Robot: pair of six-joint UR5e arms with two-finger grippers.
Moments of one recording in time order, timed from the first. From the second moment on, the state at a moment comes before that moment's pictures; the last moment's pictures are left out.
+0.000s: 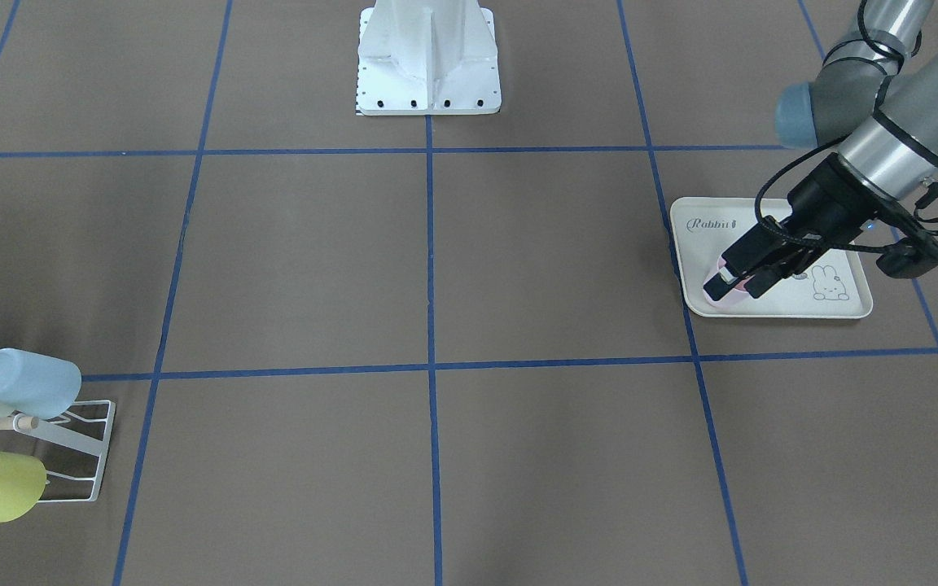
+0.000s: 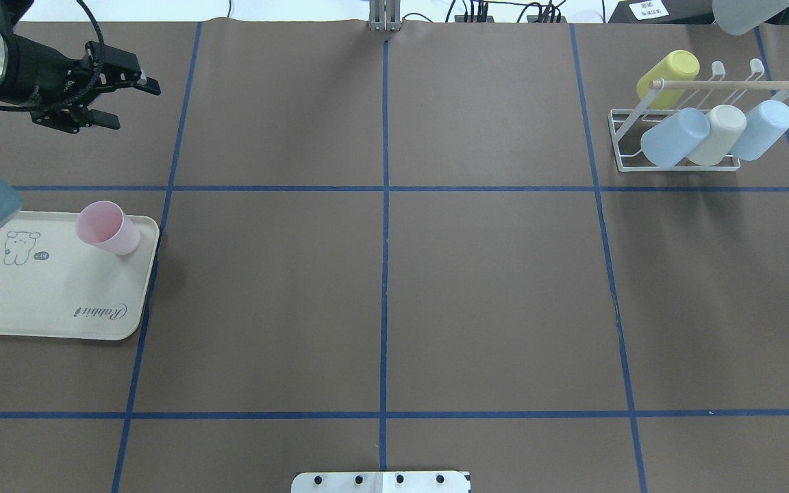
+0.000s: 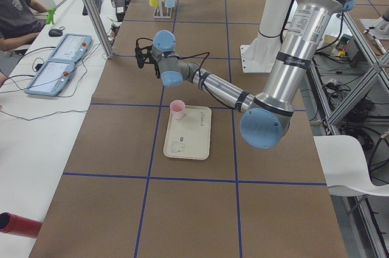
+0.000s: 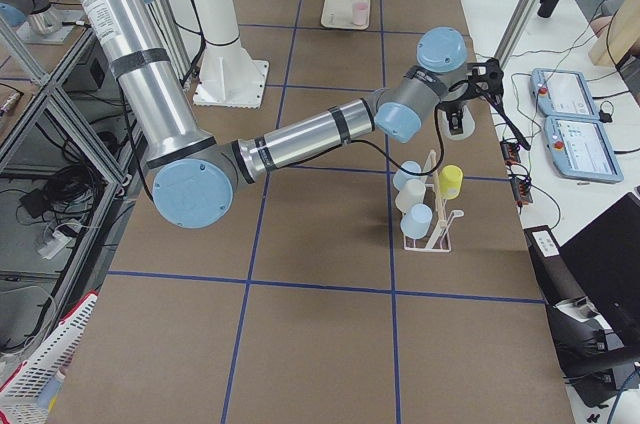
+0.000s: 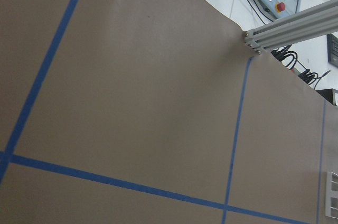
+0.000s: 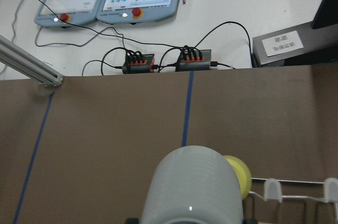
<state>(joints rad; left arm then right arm) -1.08 -1.88 -1.66 -2.35 -2.26 -1.45 1.45 -1.14 1.55 -1.29 2.43 0.53</state>
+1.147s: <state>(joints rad) -1.10 -1.82 -1.67 -2.33 -2.26 -1.36 1.40 -0.92 1.18 -1.61 2.39 0.24</state>
